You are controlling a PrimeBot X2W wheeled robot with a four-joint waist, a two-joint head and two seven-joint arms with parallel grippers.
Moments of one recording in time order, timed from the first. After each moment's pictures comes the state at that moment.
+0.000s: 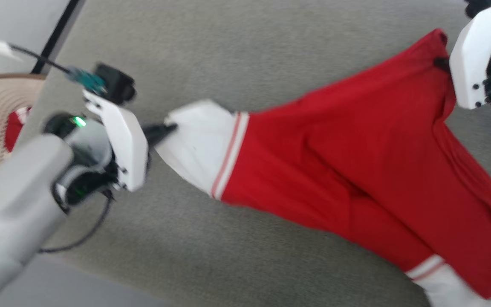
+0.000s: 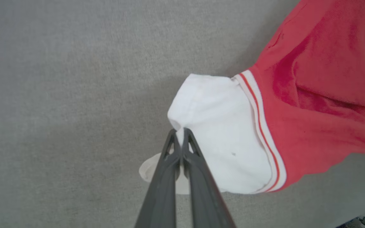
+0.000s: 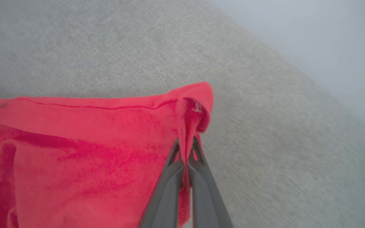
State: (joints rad) left arm -0.94 0.68 -1.03 0.34 -1.20 -0.10 0.36; right arm -1.09 -0.59 0.66 0.59 0.79 0.13 0.78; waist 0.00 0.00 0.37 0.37
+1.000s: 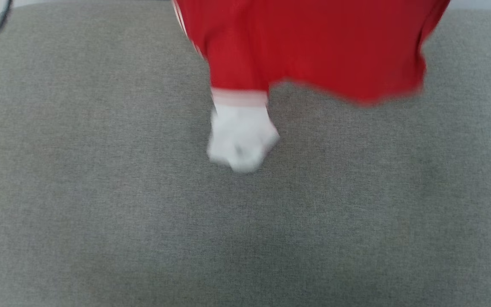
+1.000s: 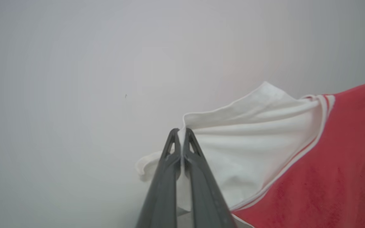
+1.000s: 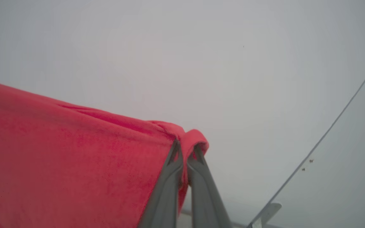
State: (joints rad) left arm -1.57 0.58 -0.93 0.74 -0.88 -0.03 0.12; right arm -1.27 -0.34 0.11 0.69 0.24 0.13 0.28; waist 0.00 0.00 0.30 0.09
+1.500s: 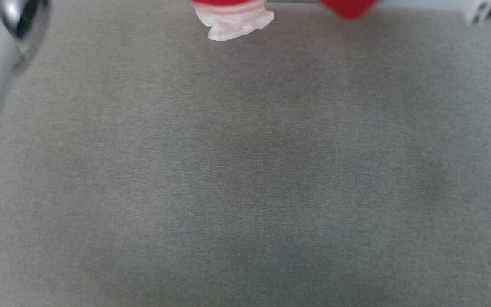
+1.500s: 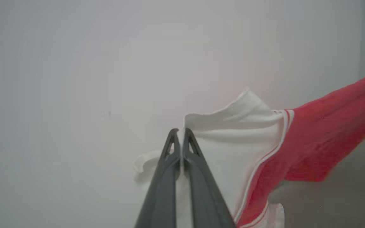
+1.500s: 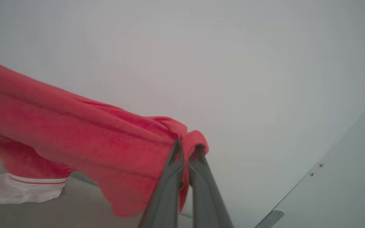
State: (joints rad) left arm -1.51 0.51 -0.98 0.86 -0.78 -0.11 -0.23; right arm -1.27 -0.26 0.06 0.97 0.00 0.13 -0.07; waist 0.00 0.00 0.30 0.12
